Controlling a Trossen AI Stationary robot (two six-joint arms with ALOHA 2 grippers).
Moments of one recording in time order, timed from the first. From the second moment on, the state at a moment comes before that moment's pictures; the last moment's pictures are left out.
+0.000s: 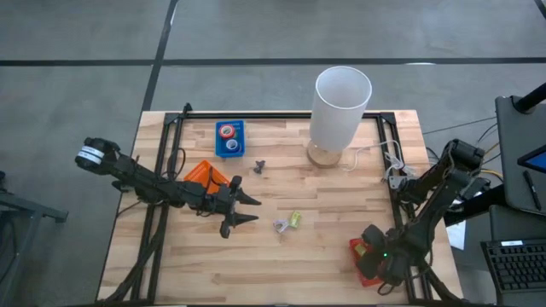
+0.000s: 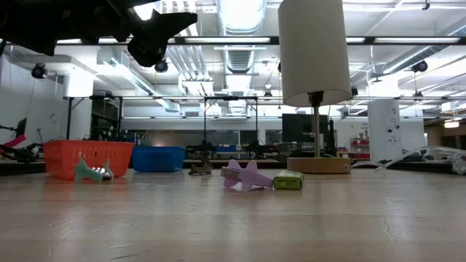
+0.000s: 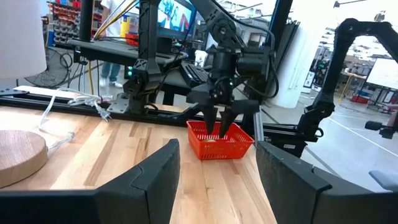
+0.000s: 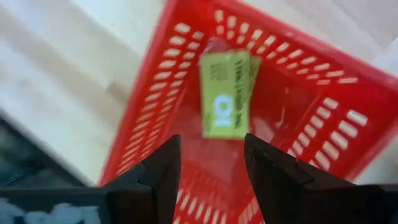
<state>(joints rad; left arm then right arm) -0.31 1.31 0.42 0.97 -0.16 -0.21 1.01 1.46 0.86 -0.78 0.13 1.96</state>
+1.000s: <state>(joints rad) -0.31 1.31 0.42 0.97 -0.16 -0.20 0.68 1.48 0.86 -0.32 0.55 0.97</state>
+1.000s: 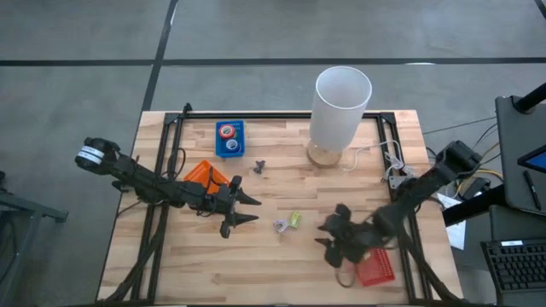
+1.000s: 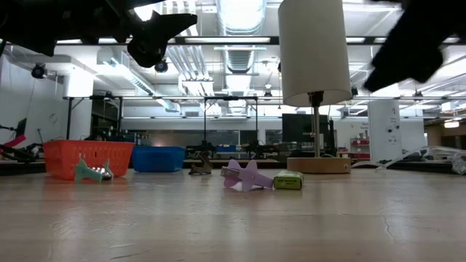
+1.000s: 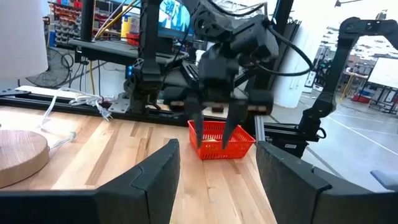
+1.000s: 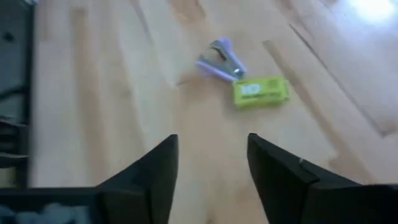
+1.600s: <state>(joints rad) -0.31 1.31 0.42 0.93 -0.16 -0.21 0.35 1.71 0.88 -0.14 0.39 0.53</state>
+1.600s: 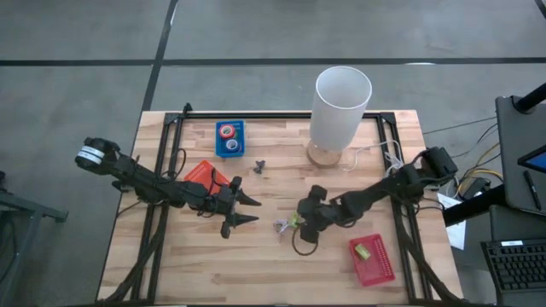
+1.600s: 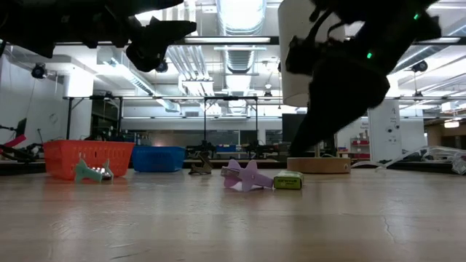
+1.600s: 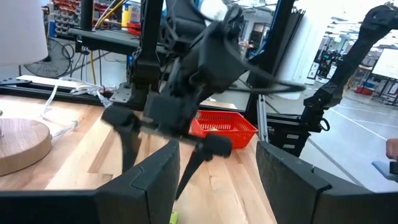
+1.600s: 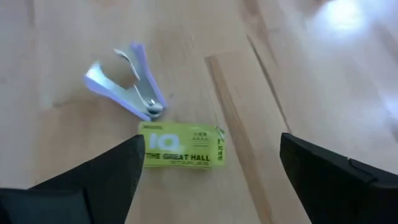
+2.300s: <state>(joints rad) -0.31 1.31 0.42 0.92 -0.16 -0.21 0.34 1.87 0.91 -0.02 0.32 0.45</state>
